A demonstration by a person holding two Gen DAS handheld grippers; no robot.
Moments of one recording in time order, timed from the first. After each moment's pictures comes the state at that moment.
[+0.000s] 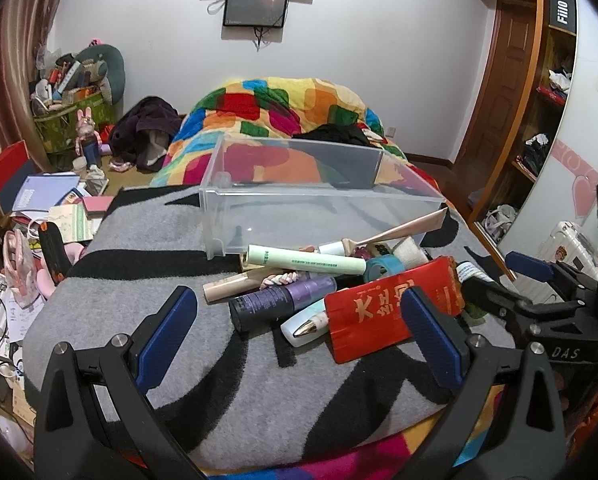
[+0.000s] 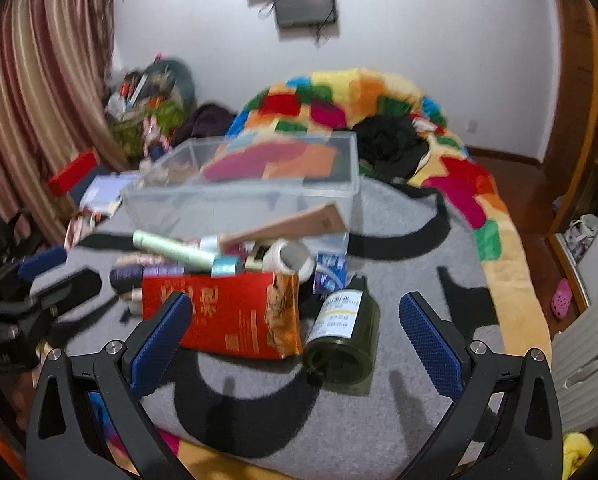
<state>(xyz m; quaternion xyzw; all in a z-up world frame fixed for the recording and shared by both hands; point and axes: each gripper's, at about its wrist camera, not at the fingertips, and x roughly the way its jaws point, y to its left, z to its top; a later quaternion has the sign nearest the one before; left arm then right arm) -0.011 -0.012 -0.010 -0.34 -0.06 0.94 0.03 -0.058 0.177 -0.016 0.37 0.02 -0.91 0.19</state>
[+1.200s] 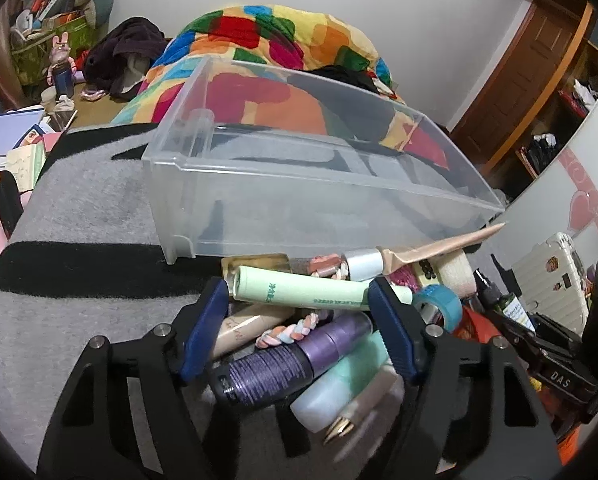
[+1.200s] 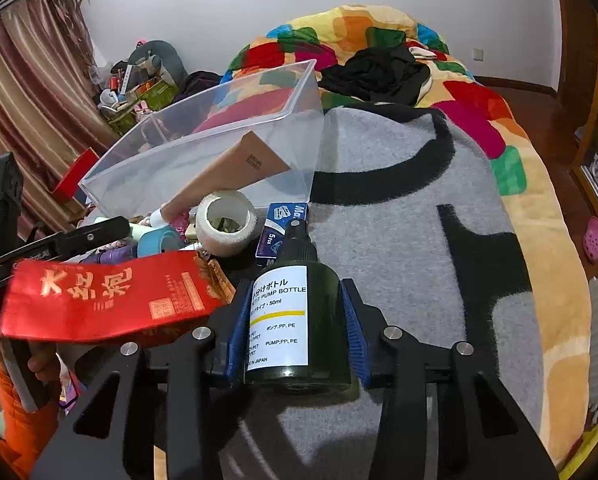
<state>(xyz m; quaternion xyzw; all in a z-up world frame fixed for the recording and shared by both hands) -0.106 -0.034 -0.055 -0.45 -0.14 0.88 0.05 -0.100 0.217 -0.066 0.45 -0.06 -0.87 0.20</state>
